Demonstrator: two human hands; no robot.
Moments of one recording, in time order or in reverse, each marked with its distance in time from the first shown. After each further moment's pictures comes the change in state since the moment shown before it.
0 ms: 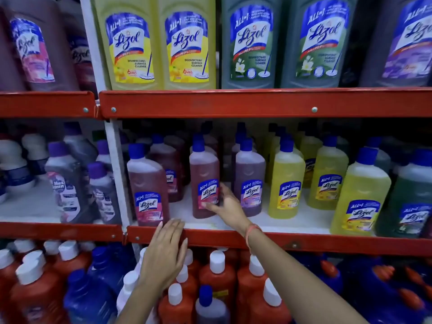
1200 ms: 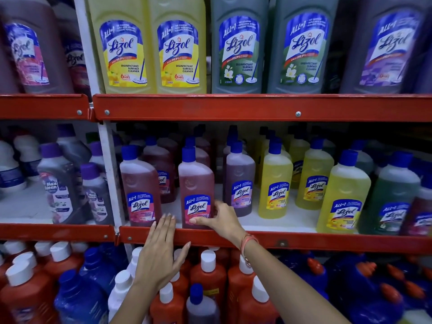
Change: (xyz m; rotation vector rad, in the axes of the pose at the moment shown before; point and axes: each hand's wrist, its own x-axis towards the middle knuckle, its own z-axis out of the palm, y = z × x) left_hand -0.001 0.014 -0.003 0.005 -0.045 -0.040; right_hand -0.045 -0.016 -0.014 -0.105 -0.030 0.051
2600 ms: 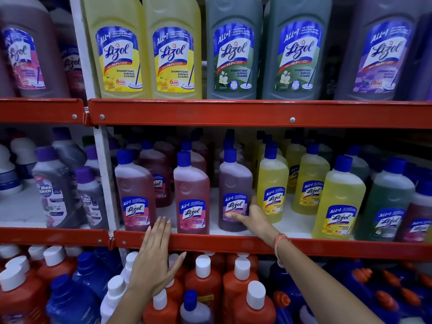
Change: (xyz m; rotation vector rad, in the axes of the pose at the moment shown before) left_hand -0.001 -0.004 0.012 -0.067 0.058 0.035; right_hand 0.007 0.043 -0.071 0.053 0.124 0.152
